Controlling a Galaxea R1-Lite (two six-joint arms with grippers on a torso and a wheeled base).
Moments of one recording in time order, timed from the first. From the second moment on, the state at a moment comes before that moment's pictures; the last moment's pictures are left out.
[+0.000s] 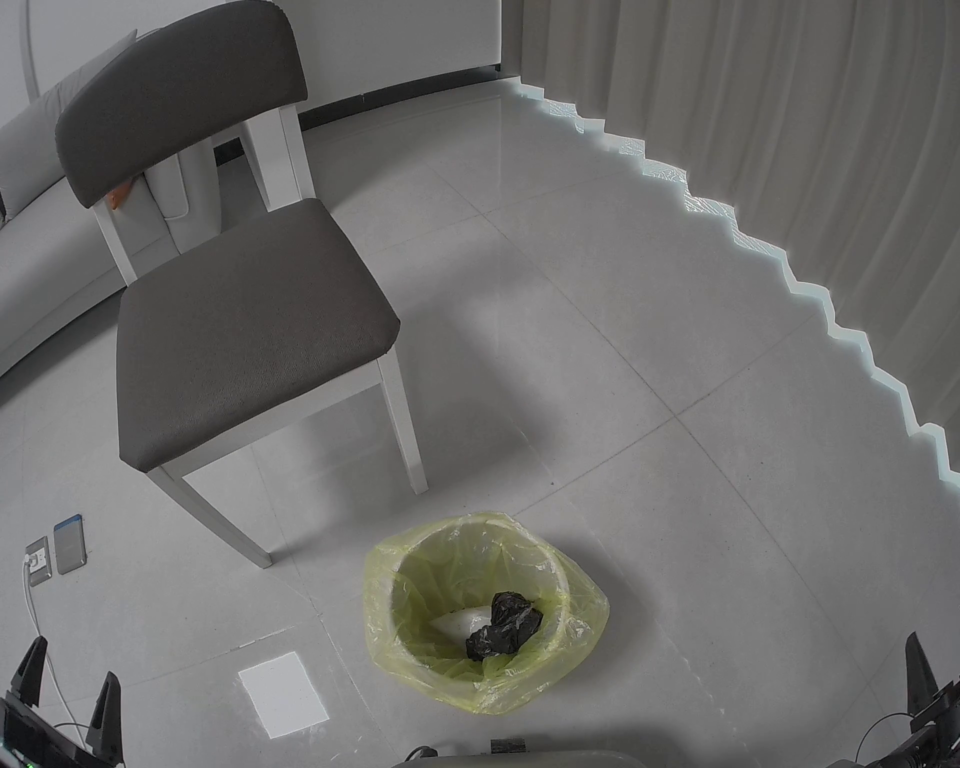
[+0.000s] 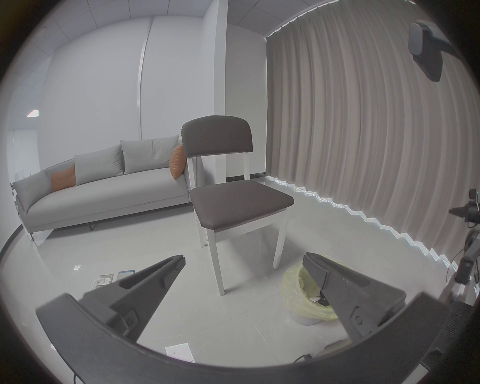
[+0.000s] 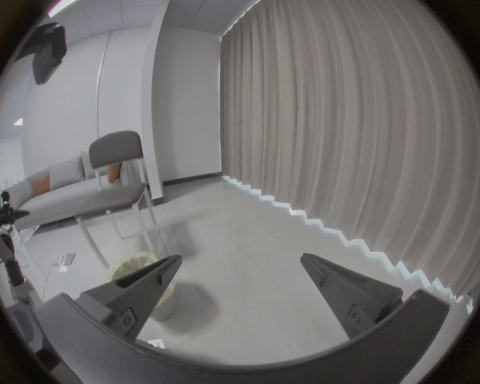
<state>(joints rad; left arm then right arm) 0.00 0.01 -0.02 0.00 -0.01 0.00 0.00 0.01 -0.02 -0.03 -0.06 0.02</state>
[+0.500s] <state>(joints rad) 0.00 0.01 -0.02 0.00 -0.01 0.01 0.00 0.01 -0.02 0.00 -0.06 0.03</state>
